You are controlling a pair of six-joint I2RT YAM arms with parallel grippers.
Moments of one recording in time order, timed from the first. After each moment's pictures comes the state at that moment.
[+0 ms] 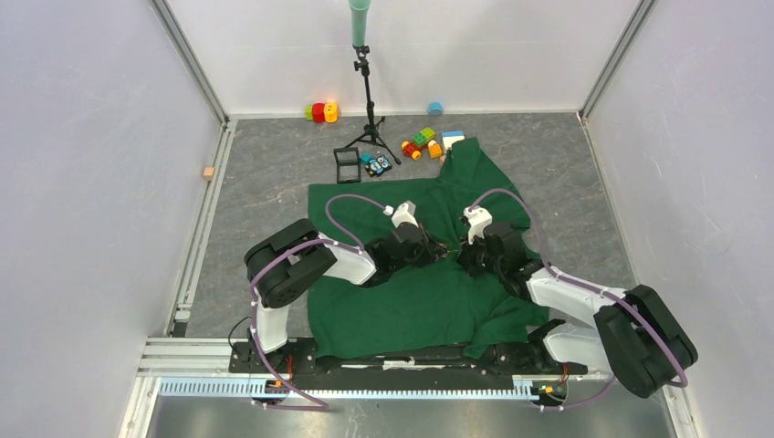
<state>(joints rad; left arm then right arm) -0.97 1.92 0.83 0.58 -0.13 -1.13 0.52 1.19 0.35 0.15 -0.12 0.14</state>
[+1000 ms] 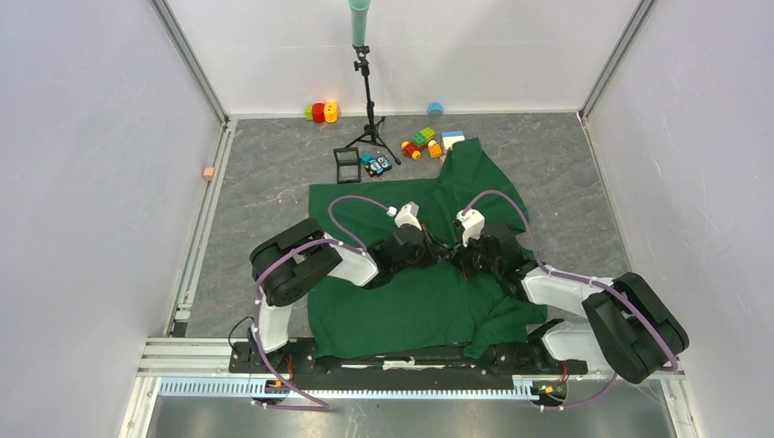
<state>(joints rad) -0.98 1.95 0.83 0.65 -0.10 -1.14 0.52 1.28 0.32 0.30 -0.20 0.07</state>
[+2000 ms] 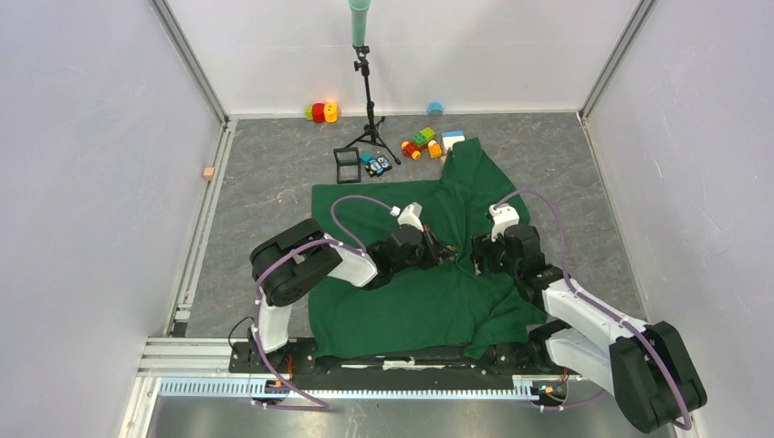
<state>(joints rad) -0.98 1.95 0.82 0.70 -0.03 -1.13 0.38 1.00 0.30 0.07 0.03 0.08</state>
